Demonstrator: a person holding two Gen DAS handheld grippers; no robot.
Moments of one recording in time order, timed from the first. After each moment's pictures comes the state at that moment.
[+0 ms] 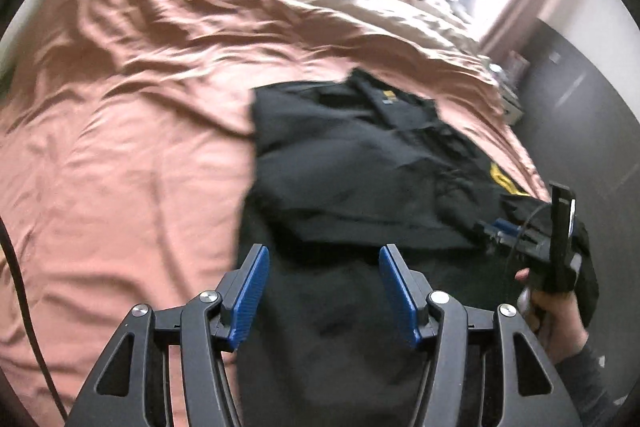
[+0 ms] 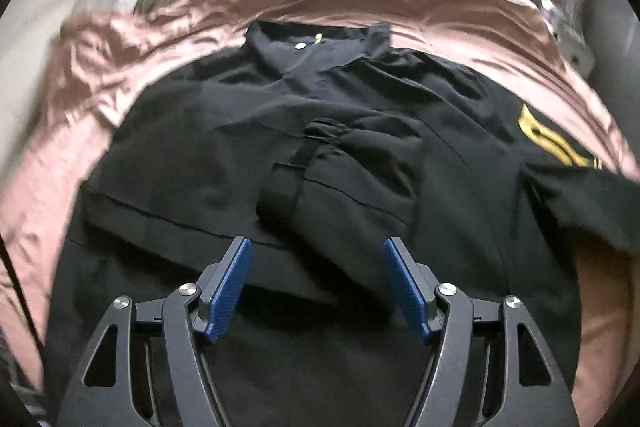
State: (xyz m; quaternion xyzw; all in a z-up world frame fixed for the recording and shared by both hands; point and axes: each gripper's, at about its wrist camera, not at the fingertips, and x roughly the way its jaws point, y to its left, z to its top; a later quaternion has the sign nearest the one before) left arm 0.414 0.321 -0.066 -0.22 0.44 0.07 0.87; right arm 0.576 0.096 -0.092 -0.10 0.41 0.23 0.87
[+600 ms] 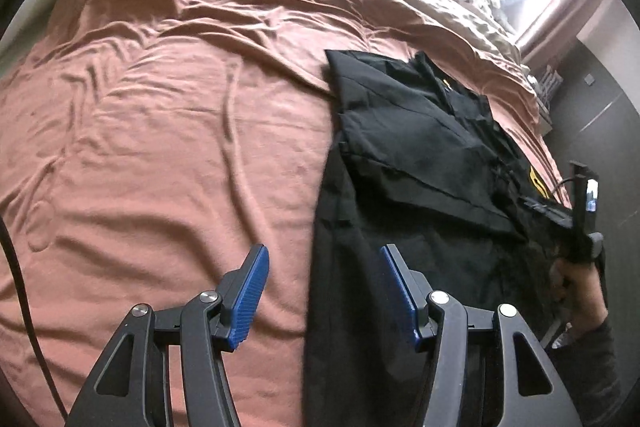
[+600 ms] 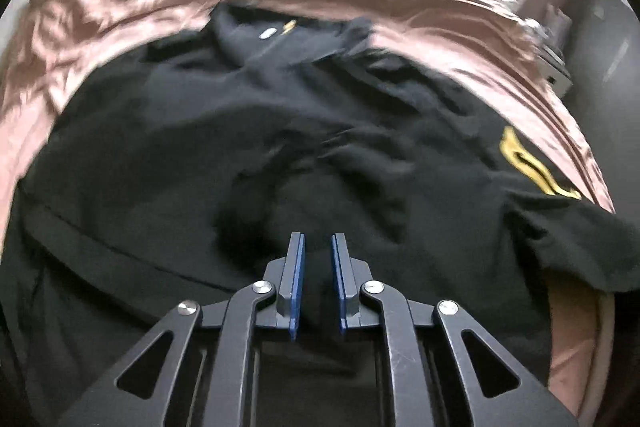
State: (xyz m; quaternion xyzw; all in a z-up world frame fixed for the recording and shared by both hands) left arm 0.390 0.364 -0.120 -0.26 0.46 0.10 0.85; right arm 0.620 0.112 -0.108 -0.13 0.41 0.17 0.89
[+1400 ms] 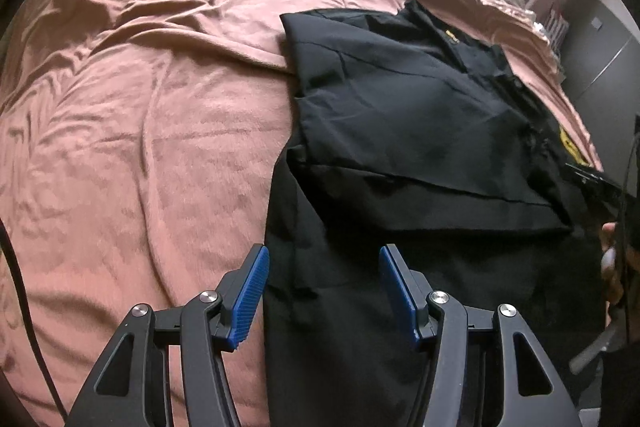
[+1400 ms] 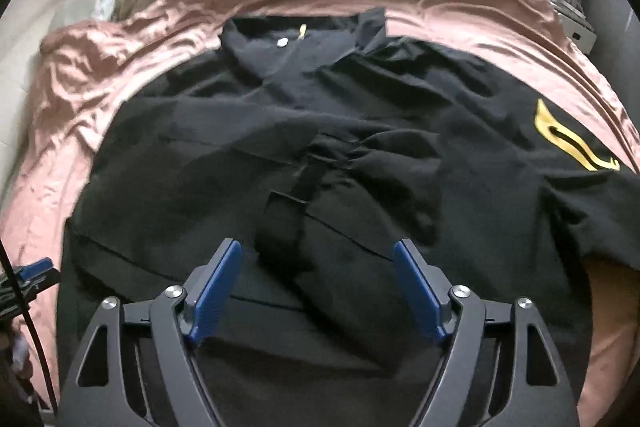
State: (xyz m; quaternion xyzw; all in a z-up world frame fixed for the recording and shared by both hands) left arm 0.483 0.341 -0.171 -0.18 0.52 0.09 0.83; right arm 0.653 0.106 -0.108 -0.05 0.46 0.22 0.86
